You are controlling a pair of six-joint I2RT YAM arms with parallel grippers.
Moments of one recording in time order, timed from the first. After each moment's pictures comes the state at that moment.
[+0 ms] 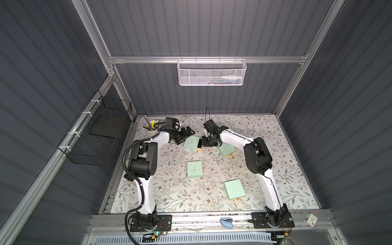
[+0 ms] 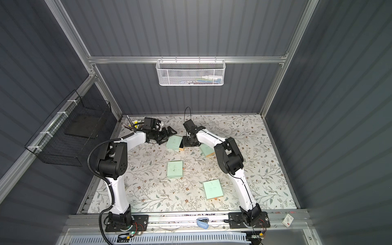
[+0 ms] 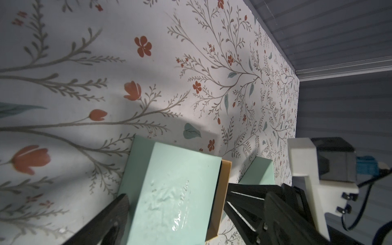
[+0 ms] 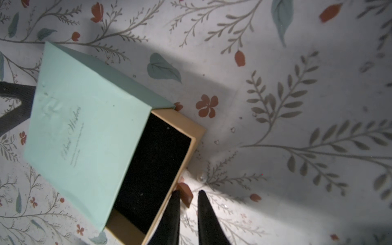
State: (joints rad) left arm -0.22 2.05 1.43 -0.24 0.57 -0.62; right arm 0.60 2.34 1.88 -0.63 -0.14 0.42
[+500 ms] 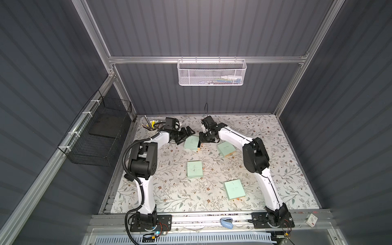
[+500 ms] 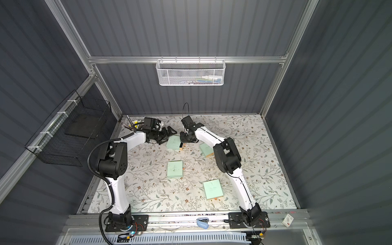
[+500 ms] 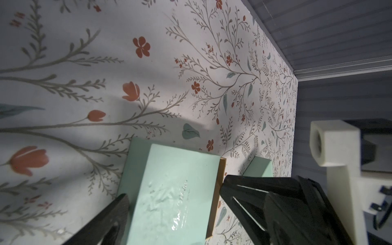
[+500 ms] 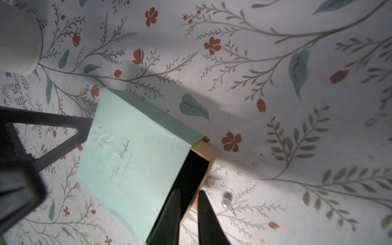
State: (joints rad) left arm -0.22 2.05 1.43 -0.24 0.58 -0.62; right arm 0.61 2.40 2.03 -0.66 -0.16 0.42
